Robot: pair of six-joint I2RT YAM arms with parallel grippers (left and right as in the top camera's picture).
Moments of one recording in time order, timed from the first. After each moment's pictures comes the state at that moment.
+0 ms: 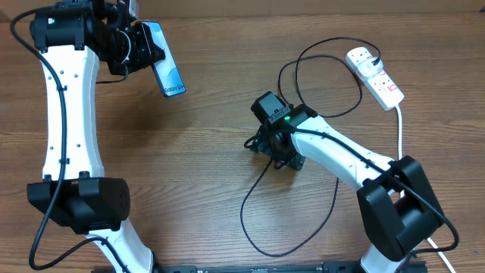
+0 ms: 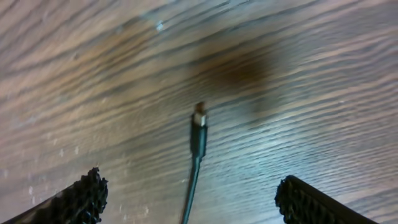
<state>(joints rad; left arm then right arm) 0.07 1.96 2.20 -1.37 0.45 -0.26 0.60 1.86 1.26 -0.86 0.03 1.04</state>
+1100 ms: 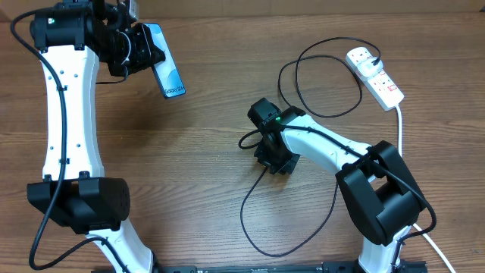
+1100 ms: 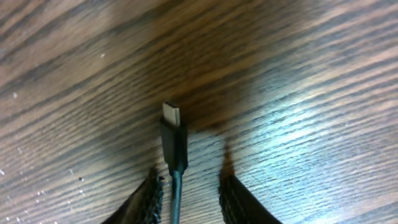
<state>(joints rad) 0.07 1.96 2.20 -1.38 0.45 -0.26 0.61 1.97 1.27 -0.87 -0.07 1.09</state>
